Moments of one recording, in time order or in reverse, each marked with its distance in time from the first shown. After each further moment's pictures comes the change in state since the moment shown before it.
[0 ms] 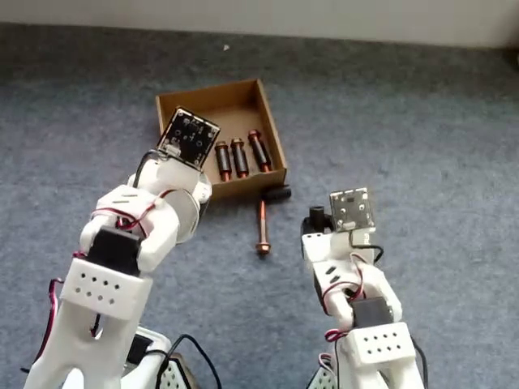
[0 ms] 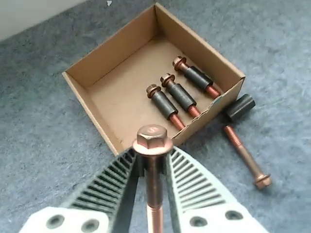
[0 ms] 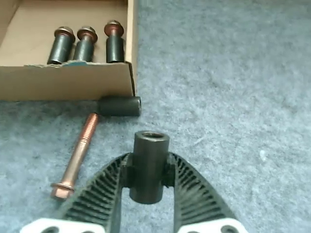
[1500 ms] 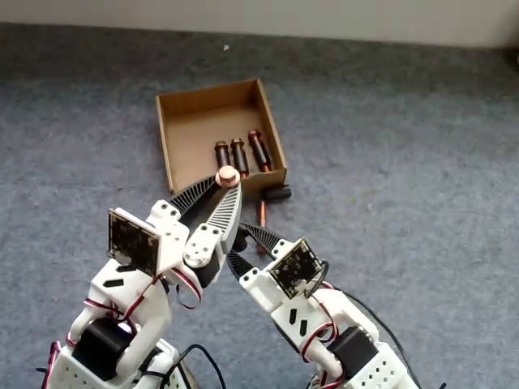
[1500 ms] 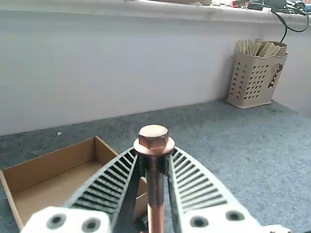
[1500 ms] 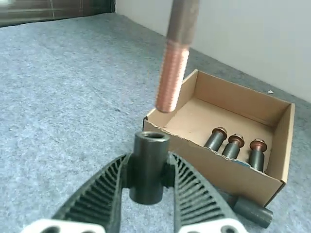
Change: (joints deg) left arm 16.2 -42.3 24.6 -20.7 17.1; right arm -29.3 -27.6 6.9 0.1 4.2
